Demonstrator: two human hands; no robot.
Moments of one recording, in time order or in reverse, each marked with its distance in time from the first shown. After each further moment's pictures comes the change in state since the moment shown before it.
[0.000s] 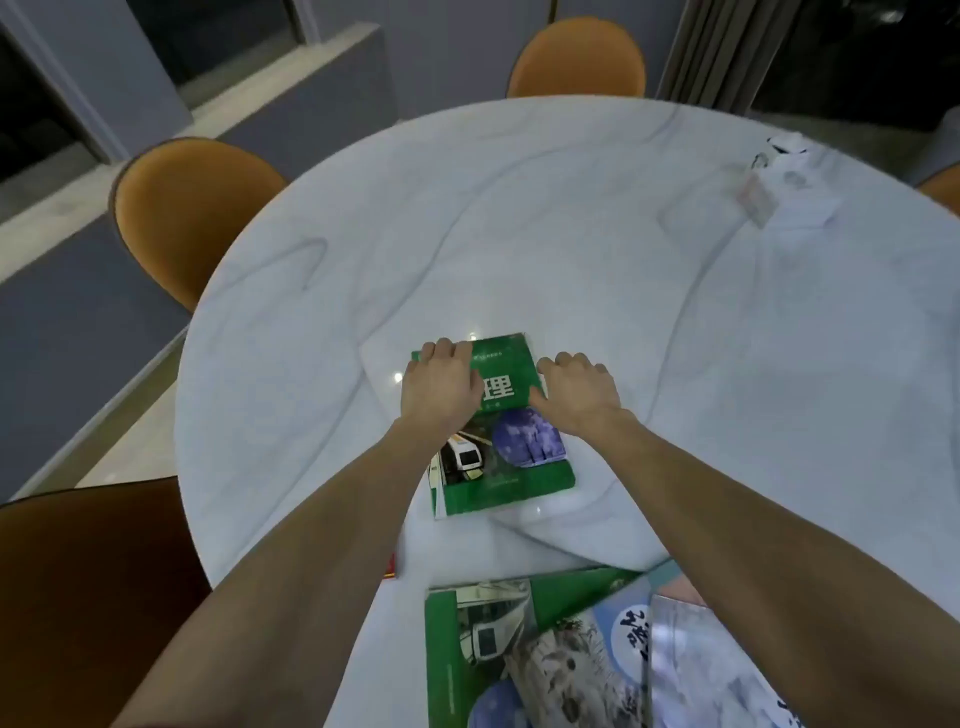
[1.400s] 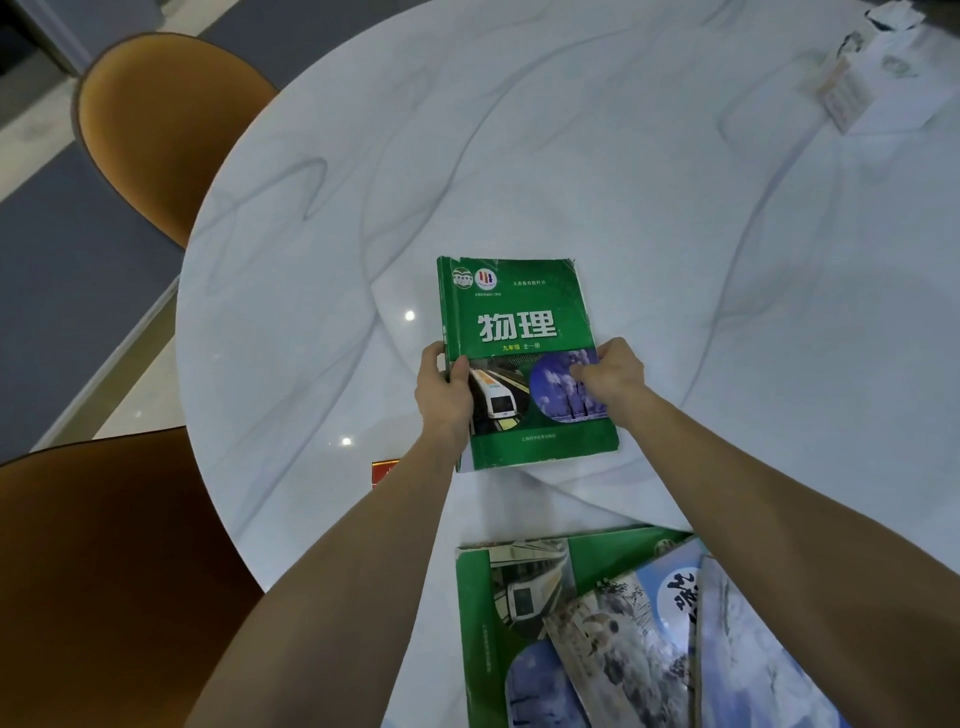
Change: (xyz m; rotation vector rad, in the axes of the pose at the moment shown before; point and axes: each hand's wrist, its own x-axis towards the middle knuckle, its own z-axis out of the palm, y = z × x) left_hand -0.035 -0.029 0.067 -1.259 -0.001 -0.835; right_hand 0.014 -0.001 0.073 0.863 -0.107 0.662
